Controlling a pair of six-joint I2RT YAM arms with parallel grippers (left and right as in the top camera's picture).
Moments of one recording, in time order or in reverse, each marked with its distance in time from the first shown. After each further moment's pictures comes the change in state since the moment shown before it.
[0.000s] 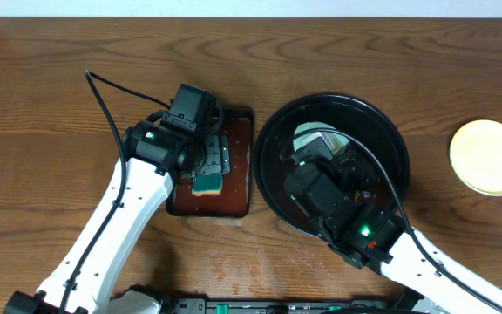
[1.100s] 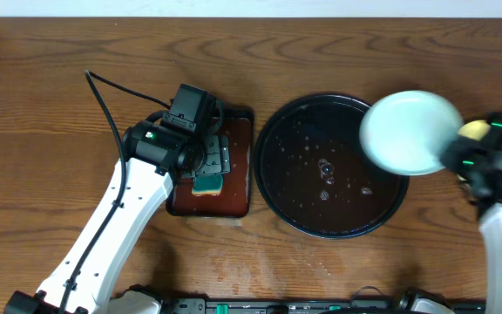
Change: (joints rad) left arm 0.000 0.000 0.000 0.000 0.000 0.000; right arm -1.291 0.003 0.000 0.020 -1.103 0.452
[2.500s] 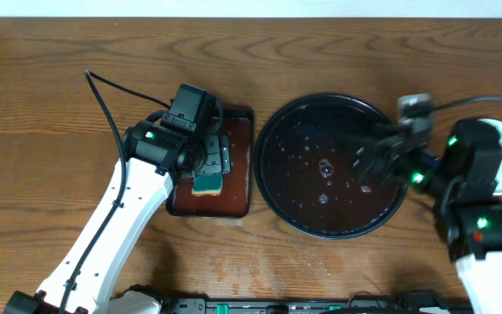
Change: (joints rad) left arm 0.000 0.000 0.000 0.000 0.001 0.000; right arm 0.543 -0.266 0.015 0.079 -0.519 -0.047
